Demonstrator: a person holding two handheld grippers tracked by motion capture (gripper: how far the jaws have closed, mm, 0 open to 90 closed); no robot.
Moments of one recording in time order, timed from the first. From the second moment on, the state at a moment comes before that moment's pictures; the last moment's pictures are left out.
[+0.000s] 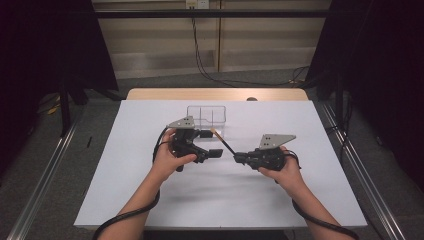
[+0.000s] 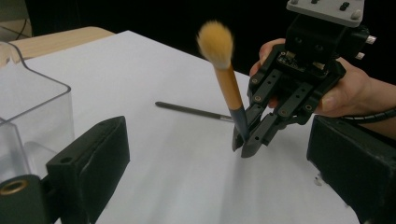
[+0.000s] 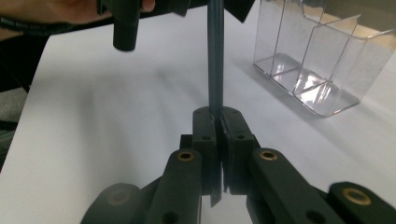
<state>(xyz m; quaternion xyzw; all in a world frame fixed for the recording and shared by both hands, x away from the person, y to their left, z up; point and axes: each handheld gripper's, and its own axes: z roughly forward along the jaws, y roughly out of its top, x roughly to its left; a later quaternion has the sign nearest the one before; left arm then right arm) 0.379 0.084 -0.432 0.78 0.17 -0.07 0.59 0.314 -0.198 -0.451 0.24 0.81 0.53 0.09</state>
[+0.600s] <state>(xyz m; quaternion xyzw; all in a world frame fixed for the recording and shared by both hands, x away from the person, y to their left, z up) 0.375 0.080 -0.436 0.74 0.16 -0.08 0.65 0.315 -0.190 -0.453 0.24 0.79 0.56 0.10</state>
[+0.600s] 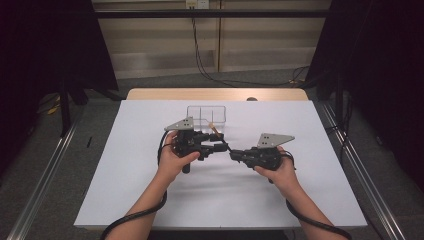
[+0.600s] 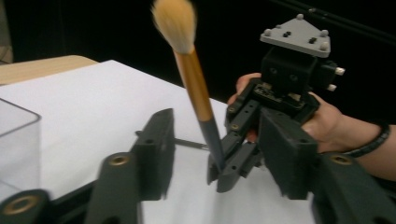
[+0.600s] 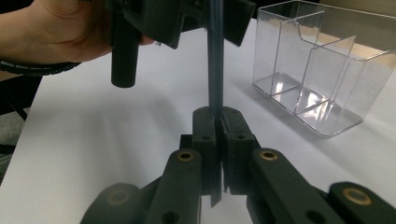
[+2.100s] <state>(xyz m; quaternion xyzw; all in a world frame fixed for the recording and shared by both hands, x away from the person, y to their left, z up) 0.376 0.085 -0.421 0.74 0.15 -0.04 0.66 0.312 -0.198 -0.452 0.28 0.78 0.55 0.10</state>
